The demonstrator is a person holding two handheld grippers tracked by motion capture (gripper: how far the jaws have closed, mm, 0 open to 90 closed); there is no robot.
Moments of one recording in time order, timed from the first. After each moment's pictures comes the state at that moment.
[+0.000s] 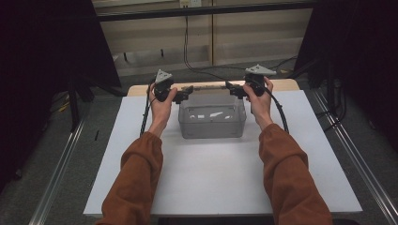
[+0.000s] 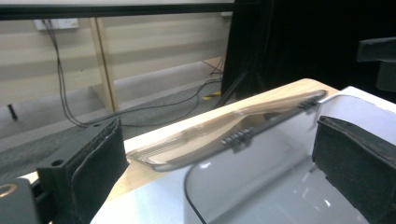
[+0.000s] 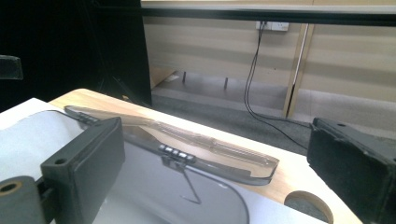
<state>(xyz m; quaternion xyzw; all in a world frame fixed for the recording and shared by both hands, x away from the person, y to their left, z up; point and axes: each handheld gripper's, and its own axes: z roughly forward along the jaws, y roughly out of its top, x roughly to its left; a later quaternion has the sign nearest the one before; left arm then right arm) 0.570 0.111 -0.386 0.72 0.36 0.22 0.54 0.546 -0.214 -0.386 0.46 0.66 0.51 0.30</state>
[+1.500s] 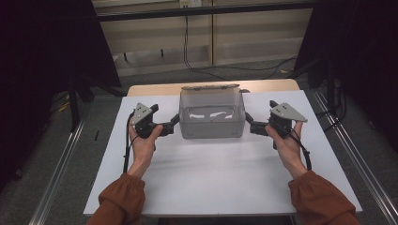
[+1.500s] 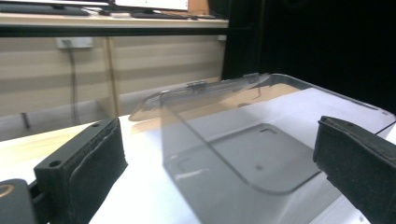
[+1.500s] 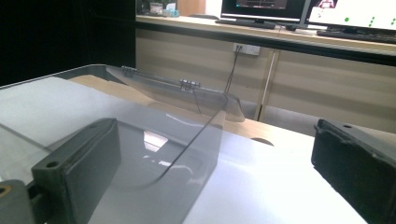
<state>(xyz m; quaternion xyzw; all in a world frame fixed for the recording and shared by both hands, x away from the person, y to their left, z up) 0.439 0.166 -0.398 0.69 0.36 0.25 0.58 0.393 -0.245 -0.399 0.43 0.64 0.51 0.38</state>
